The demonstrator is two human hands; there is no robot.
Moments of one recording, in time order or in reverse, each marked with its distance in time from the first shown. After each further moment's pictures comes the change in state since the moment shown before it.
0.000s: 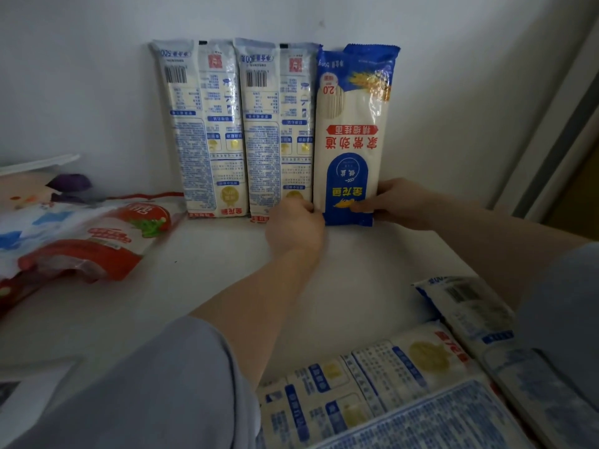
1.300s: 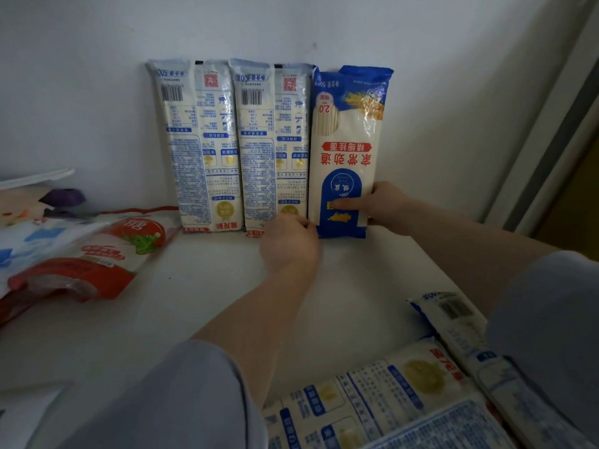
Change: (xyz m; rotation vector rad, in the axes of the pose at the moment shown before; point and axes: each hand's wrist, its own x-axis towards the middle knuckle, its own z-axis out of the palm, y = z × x) left_hand 0.001 0.001 0.000 0.077 -0.013 -0.036; right_hand 0.015 -0.014 0.015 0.026 0.144 -0.031
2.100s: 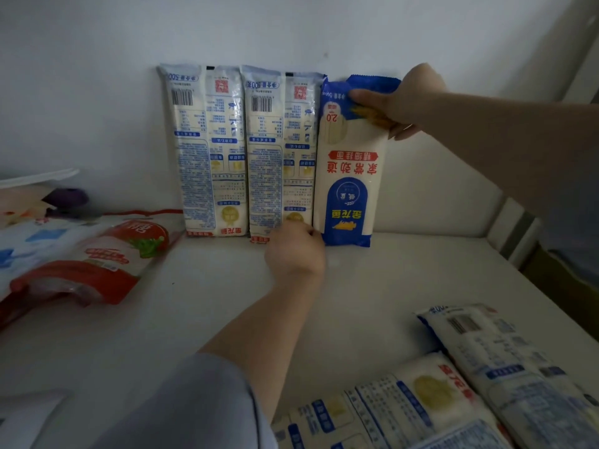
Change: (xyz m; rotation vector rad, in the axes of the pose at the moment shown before) left_hand 0.001 -0.001 0.001 0.001 0.025 -0.005; right_hand 0.002 -0.136 -0.039 -0.482 0.409 -0.160
